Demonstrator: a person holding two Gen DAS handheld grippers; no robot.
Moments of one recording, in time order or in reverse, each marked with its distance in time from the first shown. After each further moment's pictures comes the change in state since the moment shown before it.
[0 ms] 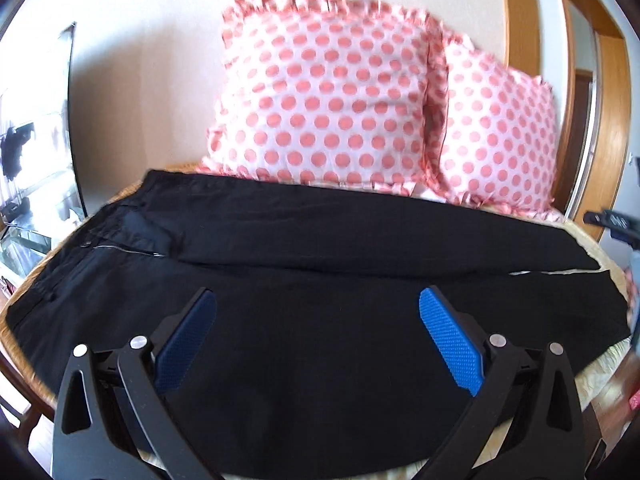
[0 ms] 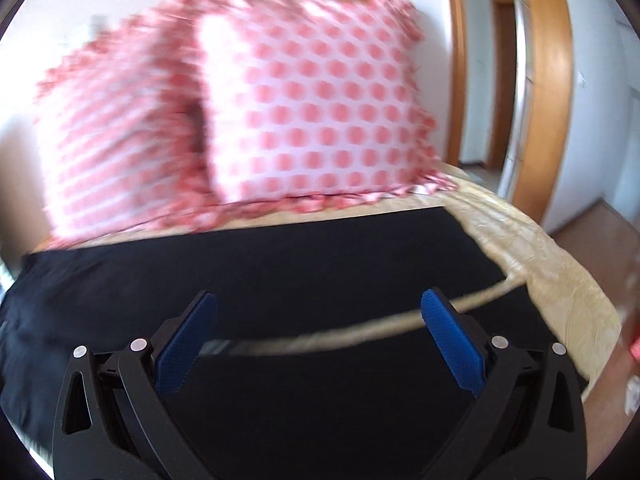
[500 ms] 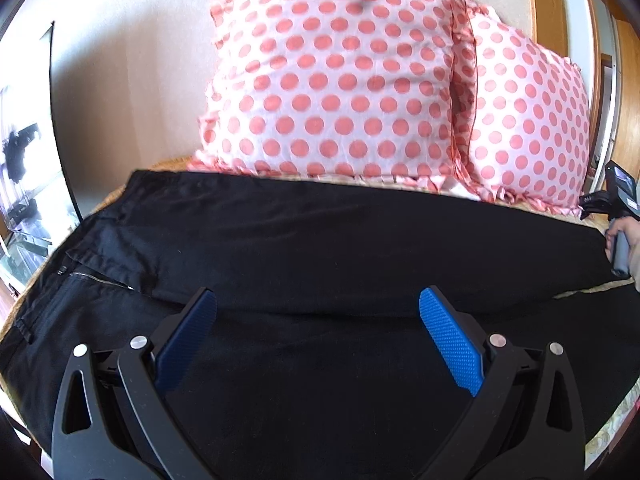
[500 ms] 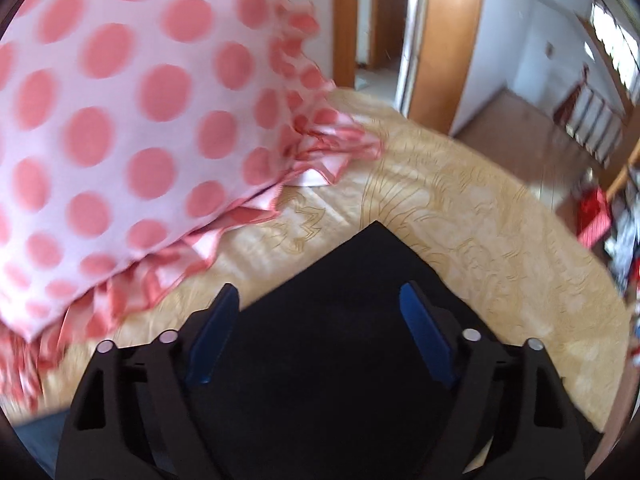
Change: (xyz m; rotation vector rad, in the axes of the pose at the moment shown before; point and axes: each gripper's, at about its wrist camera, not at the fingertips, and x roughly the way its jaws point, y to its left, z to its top) left arm 0.065 0.002 0.029 0.013 0.066 0.044; right arm 0.200 -0.092 0.076 0.343 0.273 -0.336
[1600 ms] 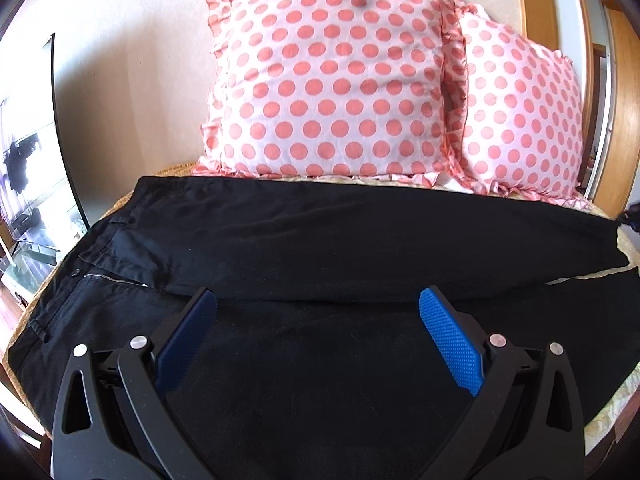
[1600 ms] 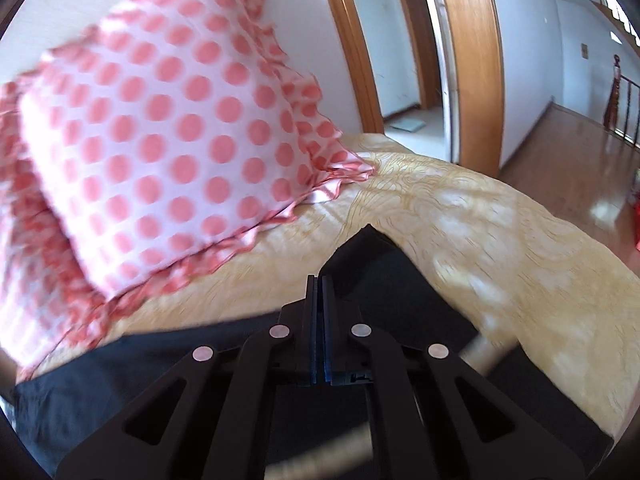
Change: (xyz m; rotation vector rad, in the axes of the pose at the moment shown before) left arm -0.028 -0.004 -0.007 0.031 -0.030 0.018; right arm -0.113 -0.104 -0.081 -0.029 -0.231 0.359
